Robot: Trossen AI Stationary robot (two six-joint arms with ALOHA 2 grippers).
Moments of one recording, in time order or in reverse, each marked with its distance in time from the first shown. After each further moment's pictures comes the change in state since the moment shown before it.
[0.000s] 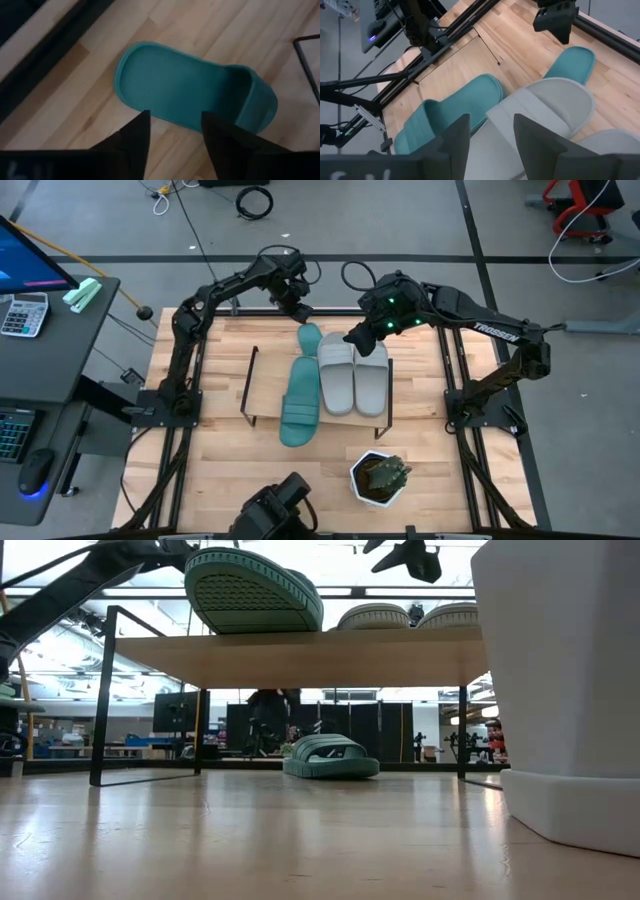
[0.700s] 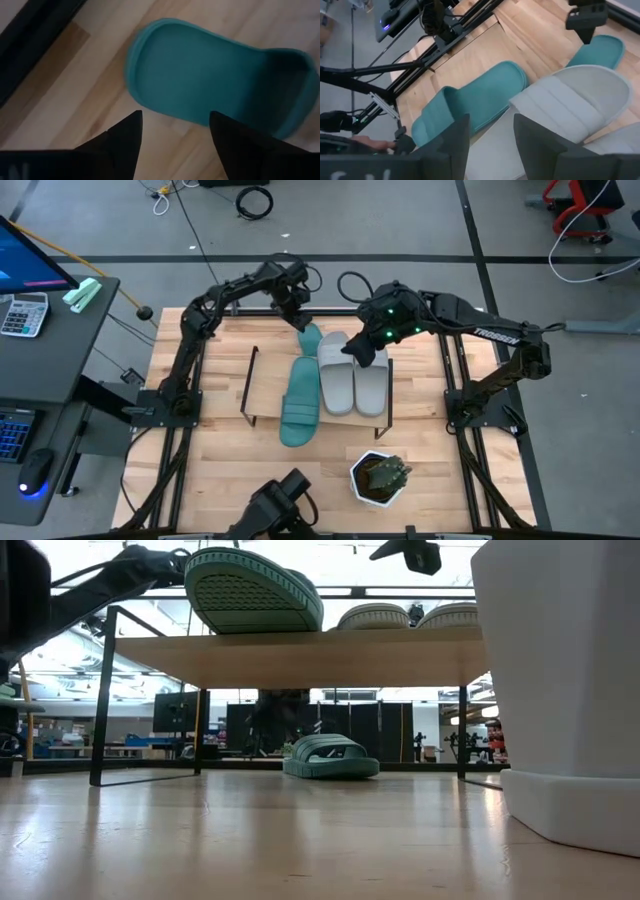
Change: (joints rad) left arm 0.014 0.106 0.000 -0.015 0.006 0.081; right arm 0.078 0.000 0.000 0.002 -0.009 0.043
